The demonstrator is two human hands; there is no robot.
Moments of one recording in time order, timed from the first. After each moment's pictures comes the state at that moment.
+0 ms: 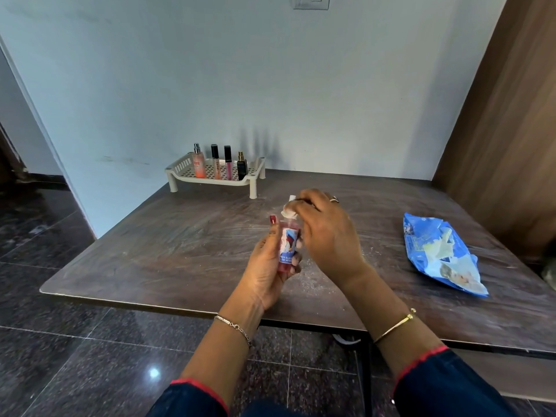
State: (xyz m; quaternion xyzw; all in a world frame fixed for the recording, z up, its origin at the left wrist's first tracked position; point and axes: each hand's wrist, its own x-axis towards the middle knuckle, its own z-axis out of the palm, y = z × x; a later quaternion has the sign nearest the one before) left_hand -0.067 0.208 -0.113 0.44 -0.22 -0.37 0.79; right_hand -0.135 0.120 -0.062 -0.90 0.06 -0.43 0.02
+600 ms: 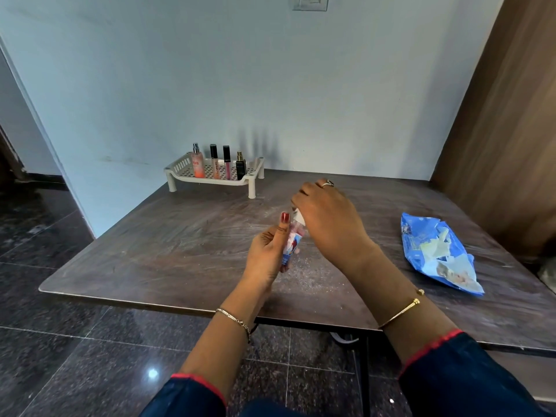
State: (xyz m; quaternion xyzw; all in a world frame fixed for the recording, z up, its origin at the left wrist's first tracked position) left_hand -0.068 0.206 -0.105 0.59 -0.26 -0.23 0.73; right_hand -0.135 0.116 -0.031 -0.95 0.11 -0.25 -0.13
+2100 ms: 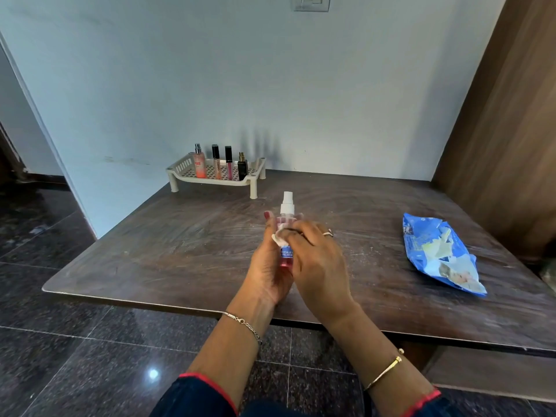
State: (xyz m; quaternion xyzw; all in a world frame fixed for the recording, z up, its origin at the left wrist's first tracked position) left_hand -0.062 0.197 -0.117 0.27 -0.12 -0.45 0.85; right_hand -0.148 0.157 -0.099 -0.88 0.08 -0.47 0.05
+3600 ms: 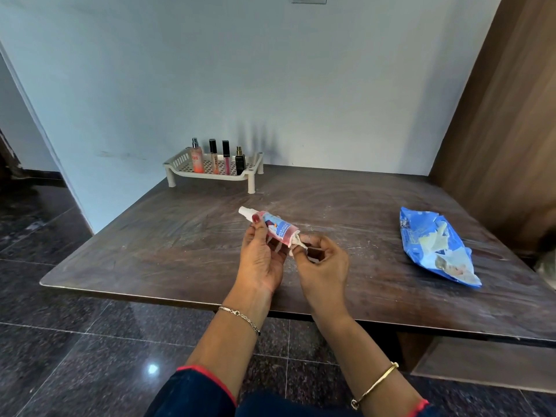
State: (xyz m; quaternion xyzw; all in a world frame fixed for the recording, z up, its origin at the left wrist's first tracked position) left_hand -0.060 0.196 -0.114 0.29 -0.01 -0.31 0.90; right_hand -0.140 0.156 -0.129 -0.64 0.28 -0.48 0.53
